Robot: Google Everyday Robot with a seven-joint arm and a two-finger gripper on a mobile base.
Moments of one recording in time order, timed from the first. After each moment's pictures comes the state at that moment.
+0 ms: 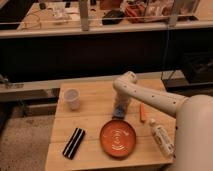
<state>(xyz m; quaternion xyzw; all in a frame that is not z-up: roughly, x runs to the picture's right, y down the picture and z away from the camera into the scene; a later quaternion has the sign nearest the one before) 0.118 0.126 0.915 -0.27 -0.16 -0.49 0.81</state>
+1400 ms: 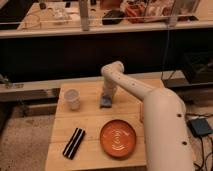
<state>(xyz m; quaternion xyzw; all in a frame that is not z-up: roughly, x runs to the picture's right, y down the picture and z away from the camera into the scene) 0.017 0.073 0.961 -0.24 -0.24 -0.55 0.76</state>
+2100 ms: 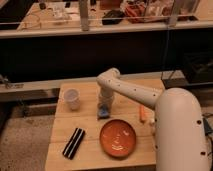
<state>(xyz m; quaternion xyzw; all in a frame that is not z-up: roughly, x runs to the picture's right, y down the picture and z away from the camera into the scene) 0.005 0.135 0.904 -0.25 -0.27 -0.59 0.72</state>
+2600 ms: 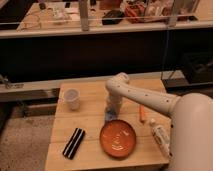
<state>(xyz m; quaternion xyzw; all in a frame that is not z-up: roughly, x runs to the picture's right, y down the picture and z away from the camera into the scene) 0.070 0.156 0.887 -0.26 -0.24 -0.55 0.75</state>
